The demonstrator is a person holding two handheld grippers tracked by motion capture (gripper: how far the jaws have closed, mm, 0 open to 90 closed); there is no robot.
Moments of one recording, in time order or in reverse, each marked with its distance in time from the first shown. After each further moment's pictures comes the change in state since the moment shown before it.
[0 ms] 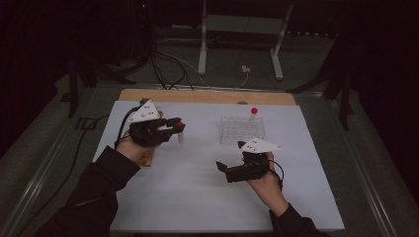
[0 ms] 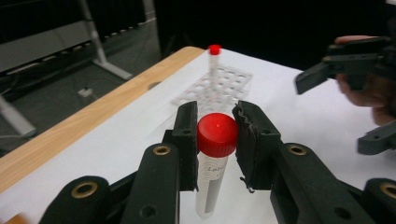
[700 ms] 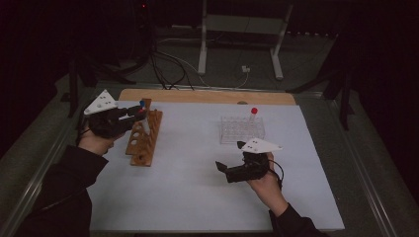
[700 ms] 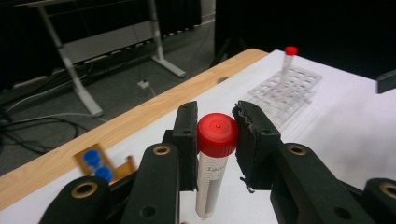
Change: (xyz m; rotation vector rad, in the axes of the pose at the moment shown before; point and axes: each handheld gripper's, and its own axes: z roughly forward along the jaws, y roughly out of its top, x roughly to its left) left arm 0.051 -0.016 -0.068 -0.013 0.214 -0.056; right arm 0.000 0.000 0.000 -0.016 0.021 0.007
